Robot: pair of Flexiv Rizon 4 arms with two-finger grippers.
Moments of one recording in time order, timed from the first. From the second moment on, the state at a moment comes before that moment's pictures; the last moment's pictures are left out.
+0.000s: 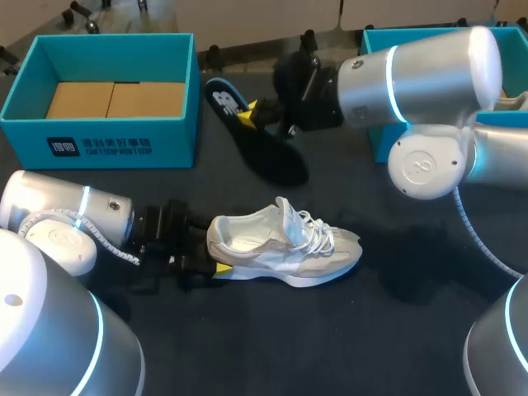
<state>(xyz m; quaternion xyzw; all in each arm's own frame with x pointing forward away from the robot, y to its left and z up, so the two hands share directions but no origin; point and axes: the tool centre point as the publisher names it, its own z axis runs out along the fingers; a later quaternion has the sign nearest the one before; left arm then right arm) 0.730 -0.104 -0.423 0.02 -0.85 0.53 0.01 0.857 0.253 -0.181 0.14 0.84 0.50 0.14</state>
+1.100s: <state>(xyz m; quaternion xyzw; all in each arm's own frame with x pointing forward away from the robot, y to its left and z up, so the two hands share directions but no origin) 0.730 -0.104 -0.423 0.02 -0.85 0.53 0.01 0.865 0.241 -0.174 0.15 0.82 0.51 0.19</state>
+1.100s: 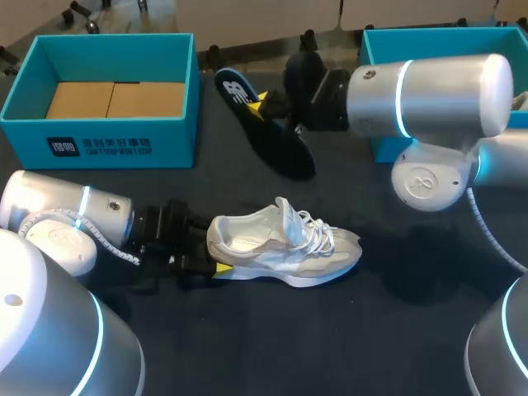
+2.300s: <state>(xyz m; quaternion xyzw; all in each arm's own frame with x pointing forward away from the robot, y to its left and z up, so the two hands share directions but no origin) 0.730 -0.104 -0.423 0.02 -0.85 0.53 0.01 0.863 0.203 -0.063 0.15 0.72 0.67 0.07</state>
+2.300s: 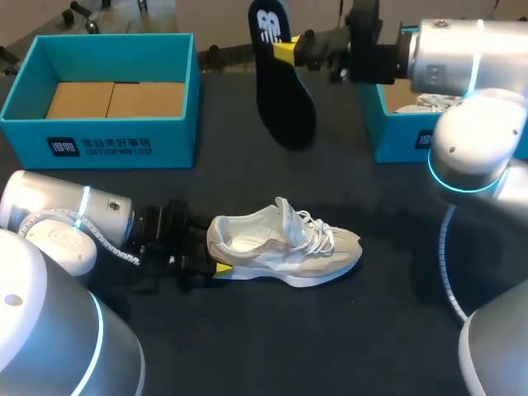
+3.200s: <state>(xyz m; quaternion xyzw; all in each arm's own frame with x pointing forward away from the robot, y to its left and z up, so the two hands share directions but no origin) 0.730 -0.104 -0.423 0.02 -0.85 0.53 0.01 0.854 0.207 -0.025 0.18 0.67 0.72 -0.02</state>
